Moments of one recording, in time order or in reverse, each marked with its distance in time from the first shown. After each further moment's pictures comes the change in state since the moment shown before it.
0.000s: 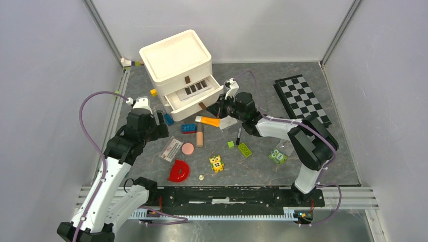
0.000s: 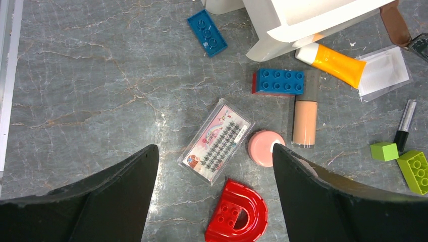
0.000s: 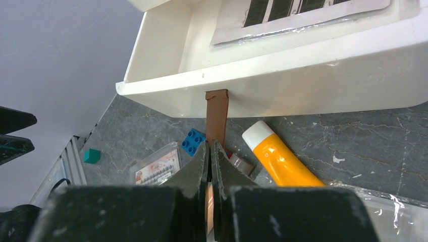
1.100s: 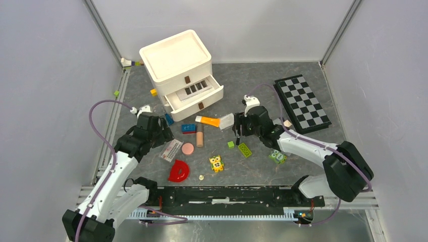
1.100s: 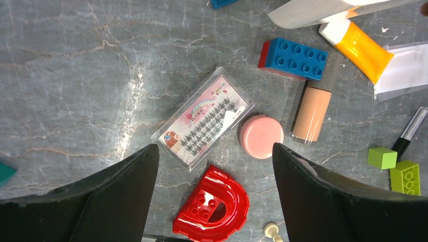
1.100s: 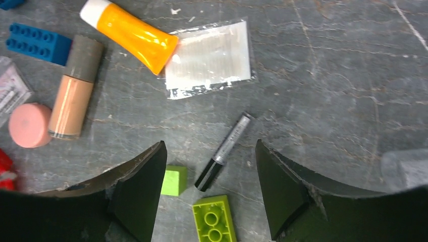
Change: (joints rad) left arm 0.000 0.059 -0.125 0.027 0.027 -0.222; right arm 0.001 -0.388 -0.237 -0.568 0.366 -0.198
